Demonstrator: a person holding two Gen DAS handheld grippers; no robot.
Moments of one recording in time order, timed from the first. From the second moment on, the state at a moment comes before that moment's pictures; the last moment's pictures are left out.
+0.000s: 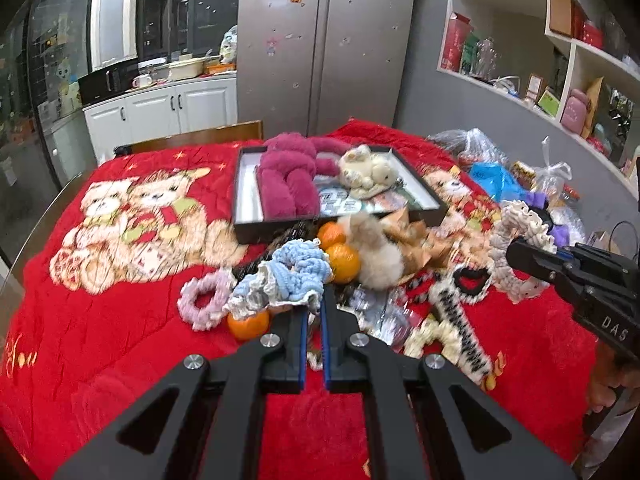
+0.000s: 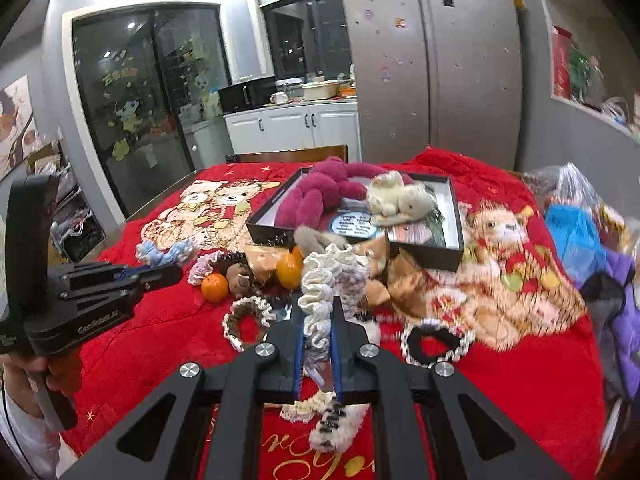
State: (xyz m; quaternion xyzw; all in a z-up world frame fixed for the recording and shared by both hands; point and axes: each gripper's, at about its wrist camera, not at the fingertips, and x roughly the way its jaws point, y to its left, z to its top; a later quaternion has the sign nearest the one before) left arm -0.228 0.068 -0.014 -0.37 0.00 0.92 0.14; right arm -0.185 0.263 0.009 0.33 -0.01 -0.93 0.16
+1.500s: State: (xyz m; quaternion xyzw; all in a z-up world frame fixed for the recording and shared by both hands) left arm -0.465 0.191 -0.085 -0.43 0.05 0.88 0.19; right arm -0.420 0.305 -0.059 0.42 -0.02 -0.90 0.10
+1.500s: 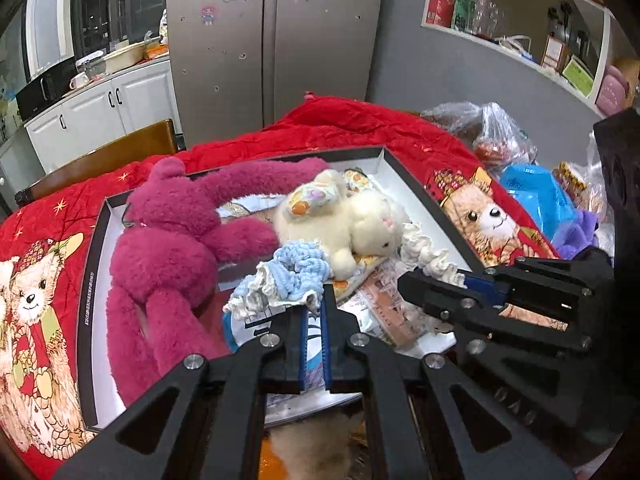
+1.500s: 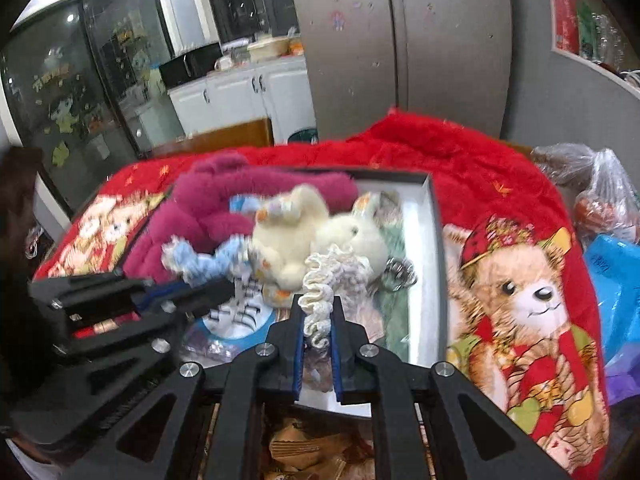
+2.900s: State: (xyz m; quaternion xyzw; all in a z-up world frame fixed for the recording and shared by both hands) left arm -0.451 0.189 -0.061 -0.40 0.08 0.90 0.17; right arm -0.406 0.317 -0.012 0.36 -0.01 -0.93 0.03
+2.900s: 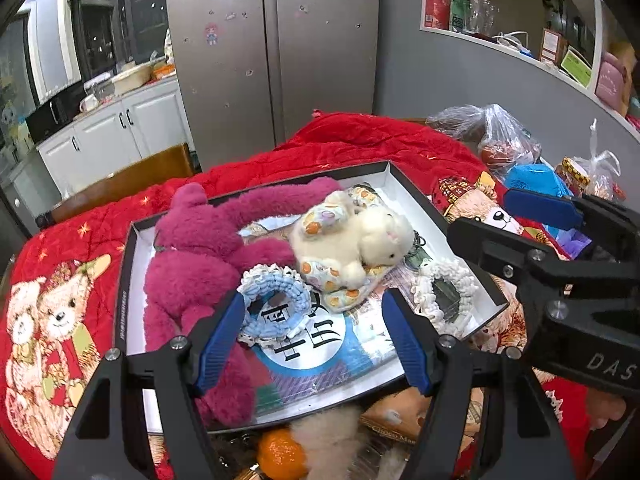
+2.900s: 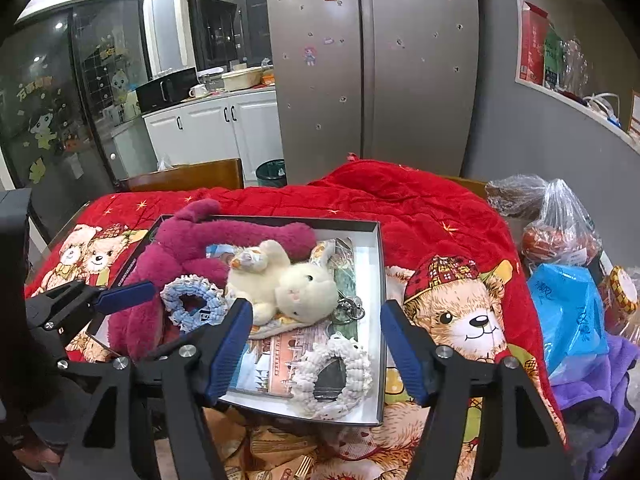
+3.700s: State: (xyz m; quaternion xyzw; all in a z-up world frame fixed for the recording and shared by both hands) left arm -0.407 0.177 0.006 -0.33 0.07 0.92 0.18; right arm -0.376 0.308 0.026 0.33 -0.02 -0.94 0.08
